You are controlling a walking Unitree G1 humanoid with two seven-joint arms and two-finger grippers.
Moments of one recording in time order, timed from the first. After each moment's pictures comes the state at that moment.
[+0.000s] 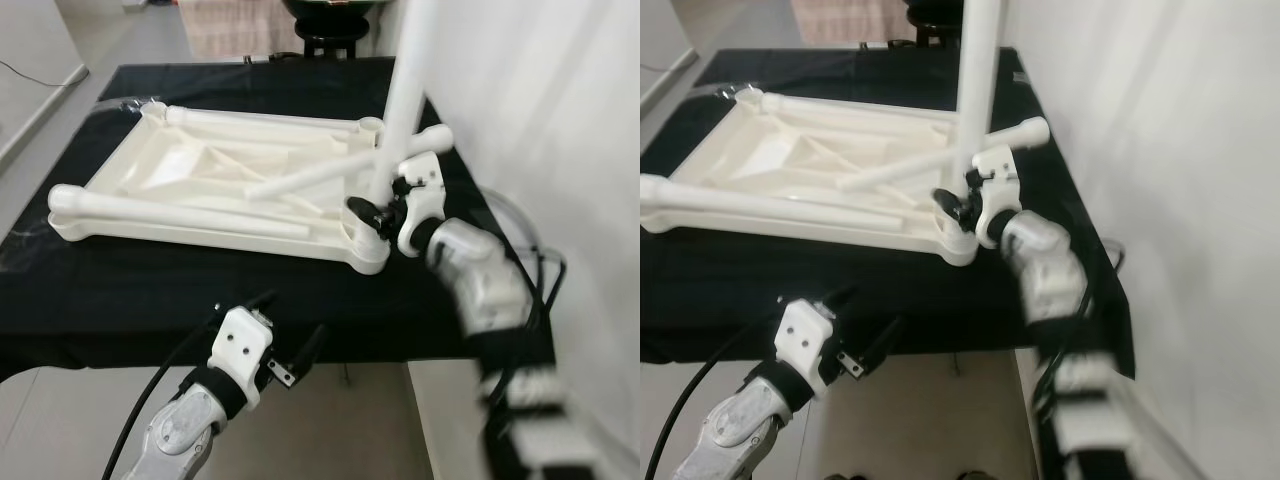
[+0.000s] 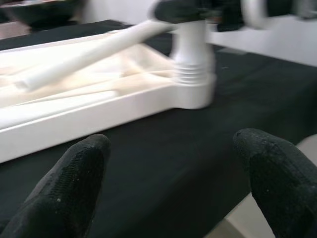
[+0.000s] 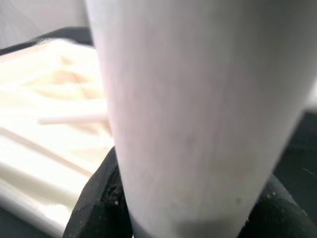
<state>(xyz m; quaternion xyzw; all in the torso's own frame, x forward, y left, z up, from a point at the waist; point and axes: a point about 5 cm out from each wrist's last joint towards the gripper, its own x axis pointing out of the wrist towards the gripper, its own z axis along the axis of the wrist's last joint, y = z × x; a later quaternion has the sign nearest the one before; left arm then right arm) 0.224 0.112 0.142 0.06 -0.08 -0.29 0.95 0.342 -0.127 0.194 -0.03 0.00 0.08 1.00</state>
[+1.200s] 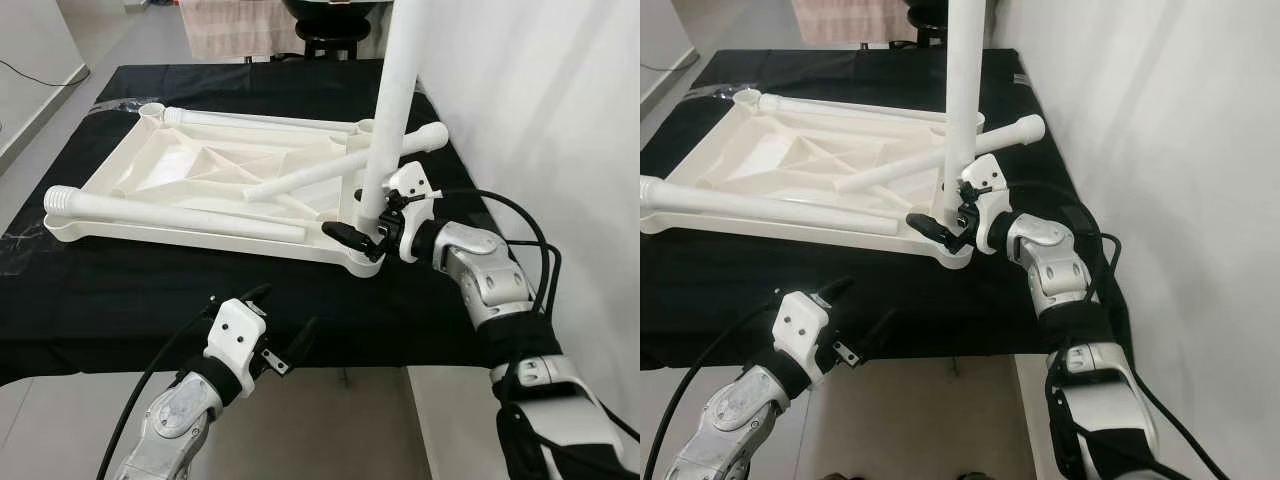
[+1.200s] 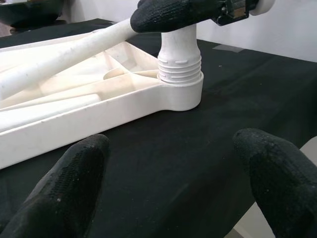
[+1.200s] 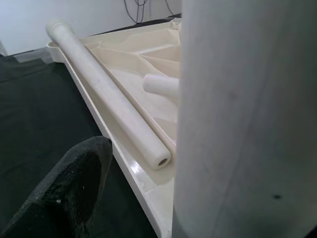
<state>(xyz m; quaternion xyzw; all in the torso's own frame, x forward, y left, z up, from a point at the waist) 0.234 0.117 0.138 0.07 -0.08 -0.29 0.95 0.376 -0.130 0.211 -0.09 0.02 0.43 0.90</state>
